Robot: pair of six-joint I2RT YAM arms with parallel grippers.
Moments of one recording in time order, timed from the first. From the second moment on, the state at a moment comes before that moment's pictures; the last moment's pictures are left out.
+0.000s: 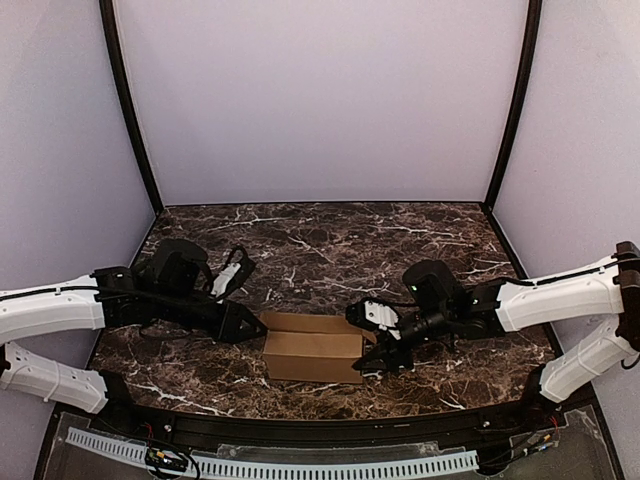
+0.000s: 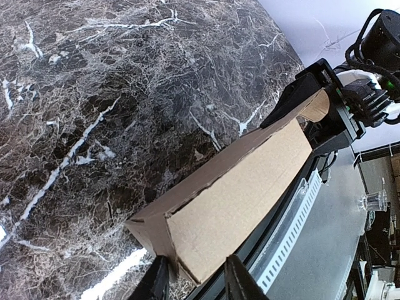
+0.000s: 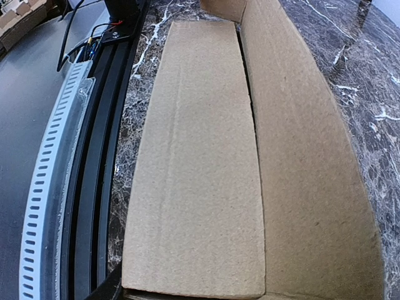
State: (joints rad) left arm -0.87 1.07 0.72 -0.40 0.32 -0.51; right arm 0.97 1.38 0.66 -0.01 -0.51 -0.30
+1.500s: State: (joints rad) left arm -0.91 1.17 0.69 -0.30 0.25 -0.58; right arm 1.02 1.38 0.59 0.07 -0.36 -0.26
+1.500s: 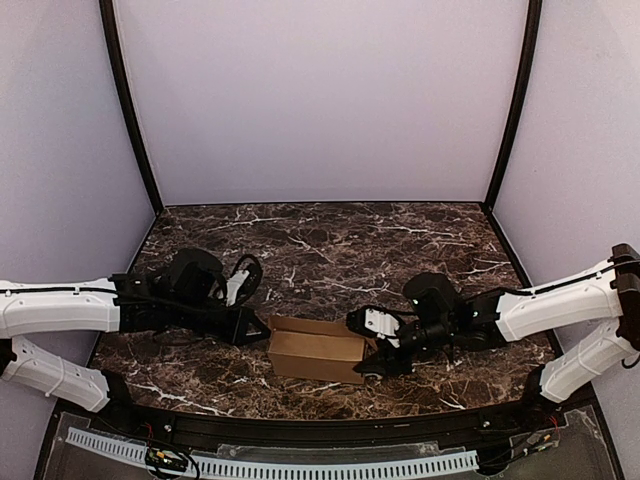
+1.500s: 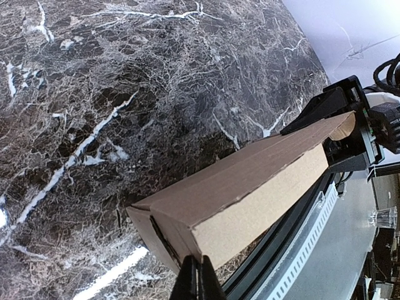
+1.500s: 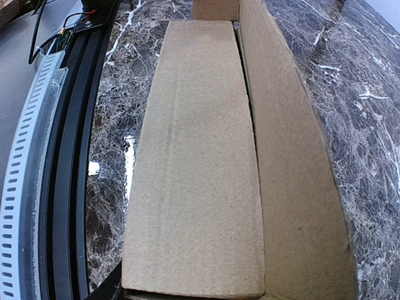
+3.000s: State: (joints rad) left arm -0.97 1.15 0.62 -0.30 0.21 -0.60; right arm 1.05 1.39 0.57 0.16 -0.24 -0.23
